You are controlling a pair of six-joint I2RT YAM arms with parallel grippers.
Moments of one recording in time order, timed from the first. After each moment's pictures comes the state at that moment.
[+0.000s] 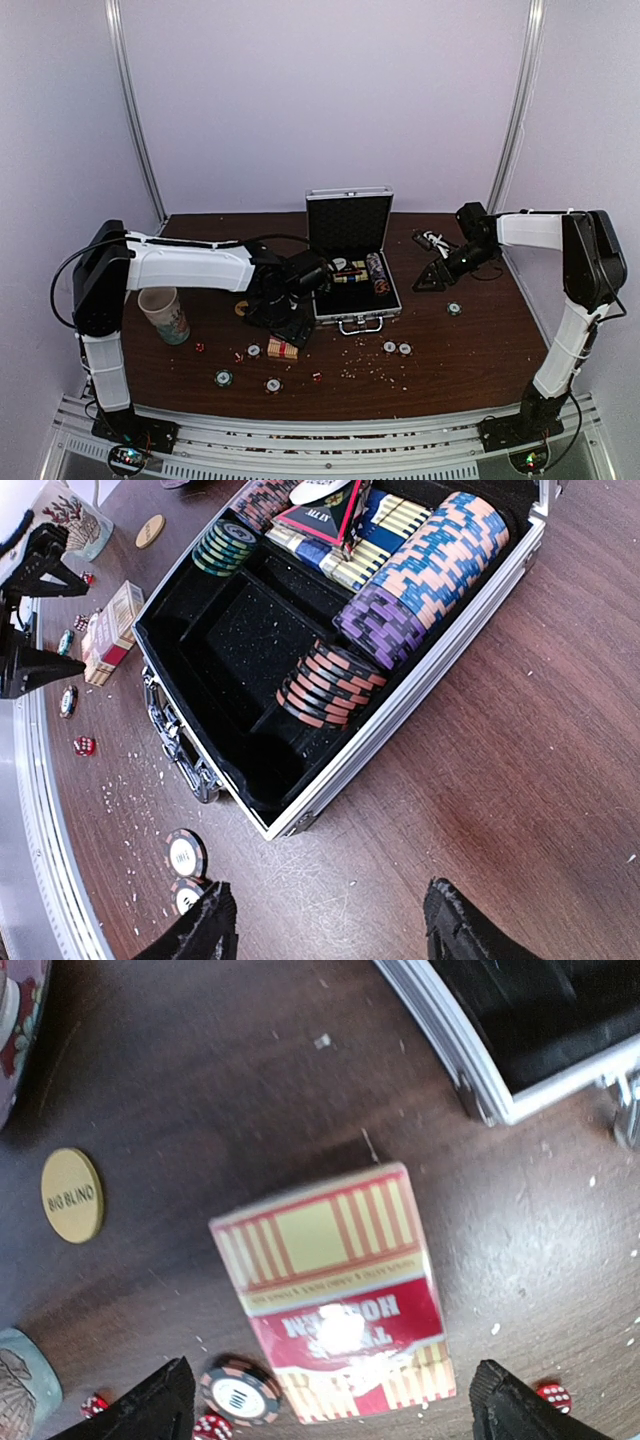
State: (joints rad) left arm -1.00 1.94 1.43 -0.90 -0.22 -0.56; right arm 0.18 1.81 1.23 -0.64 -0.71 -0.47
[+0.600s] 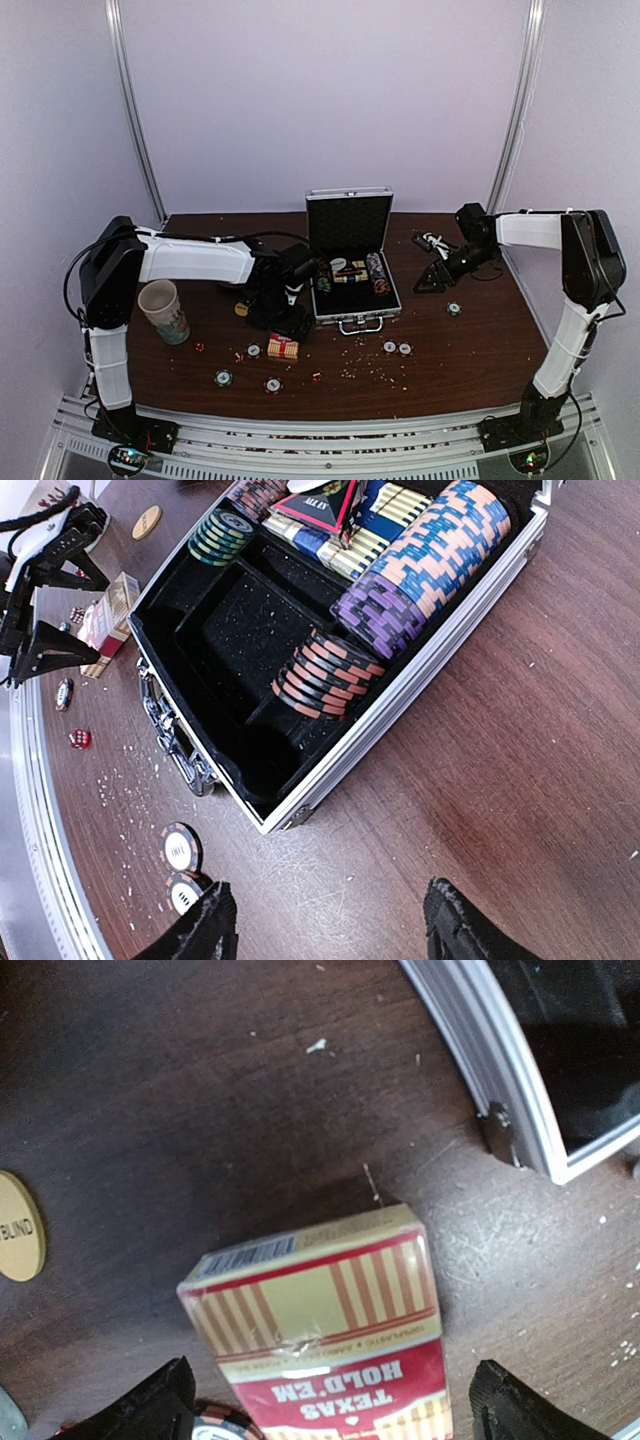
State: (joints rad) left arm -0.90 1.99 1.44 -0.85 -0.06 -0.52; right arm 0.19 1.82 1.23 -0.65 -0.69 -0.49
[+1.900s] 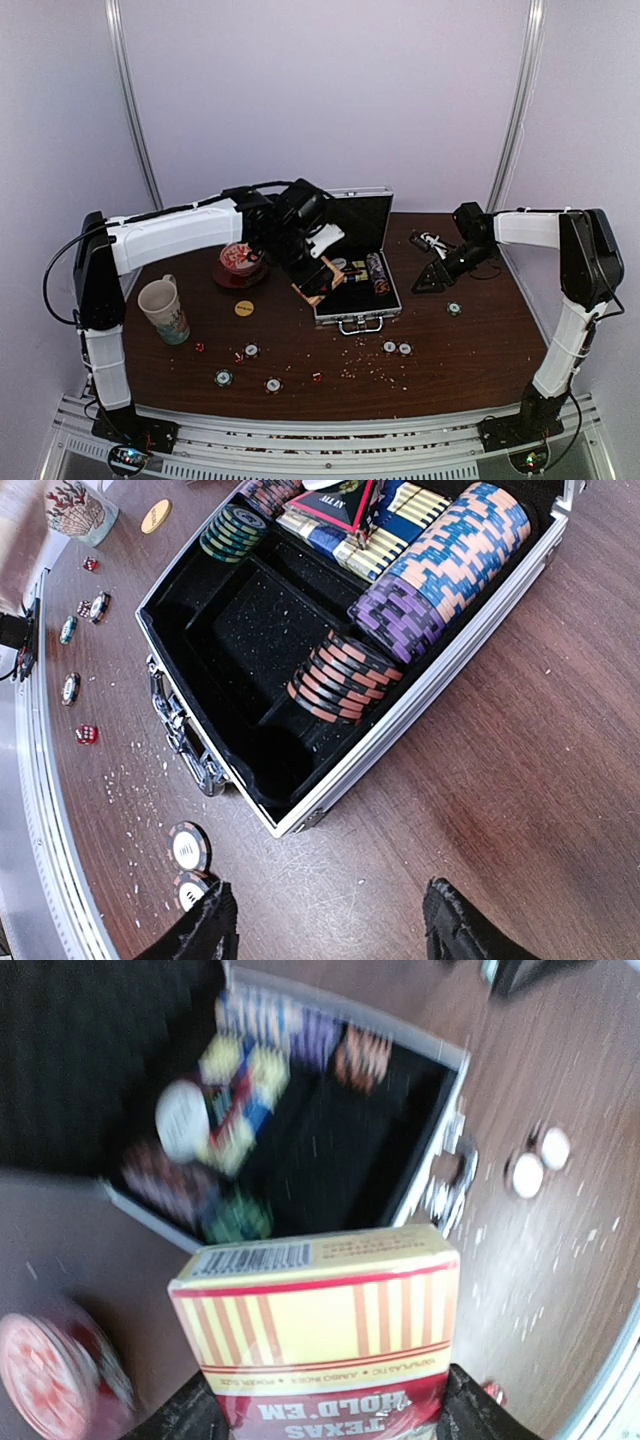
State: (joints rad) left arm -0.90 1.96 1.77 -0.86 0.01 0.11; right arm 0.20 1.83 1.25 -0.69 -0.70 -0.50
